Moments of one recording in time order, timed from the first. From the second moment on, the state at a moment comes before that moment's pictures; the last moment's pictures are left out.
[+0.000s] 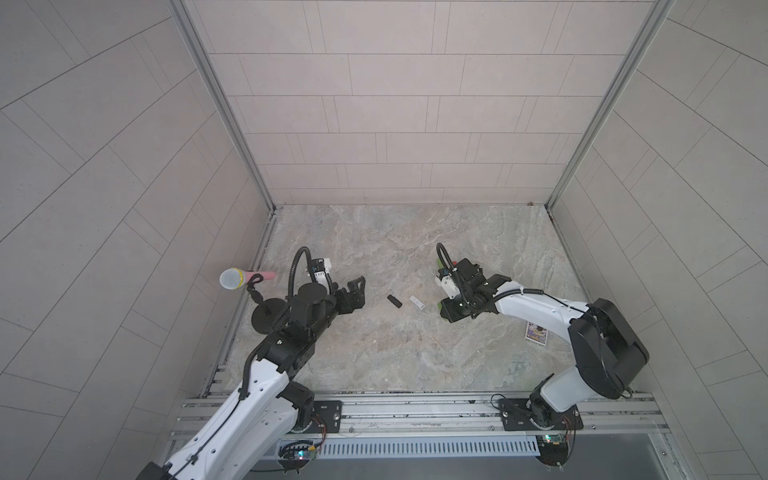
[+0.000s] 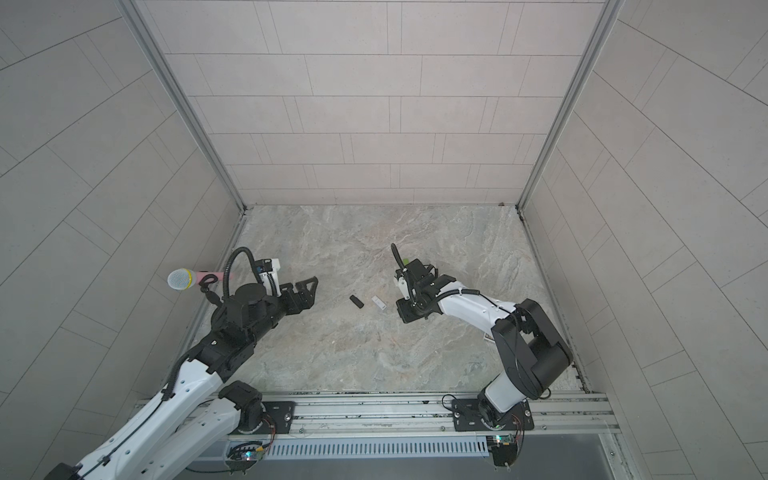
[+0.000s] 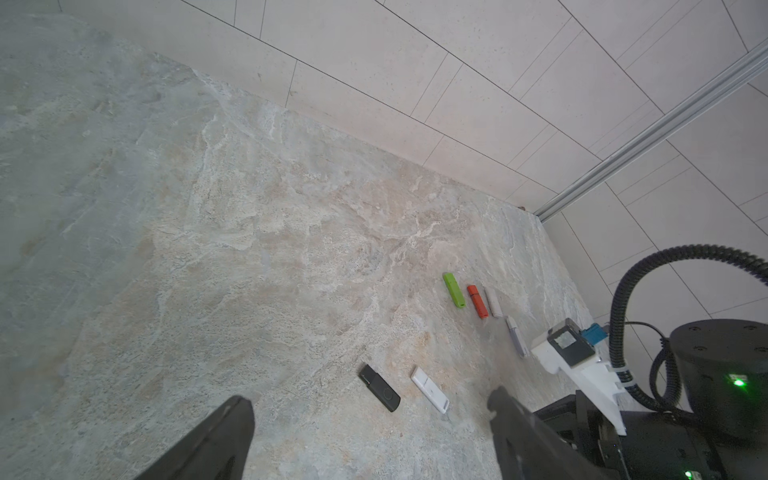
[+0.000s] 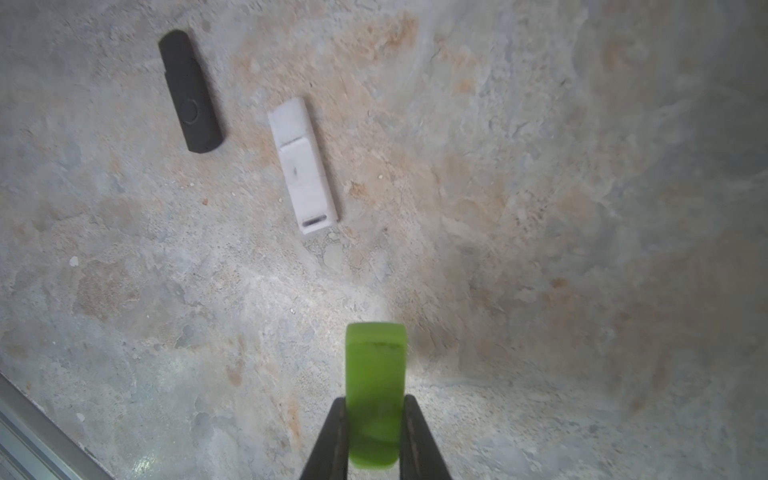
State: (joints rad) left arm -0.43 0.70 0.52 -0.22 -0.06 -0.55; right arm 0.56 1.56 0.92 -0.54 -0.19 0.22
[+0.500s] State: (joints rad) left arm -0.43 0.65 0.51 -0.28 -0.11 -0.52; right arm 0.56 1.66 0.98 -0.61 -0.15 0.27
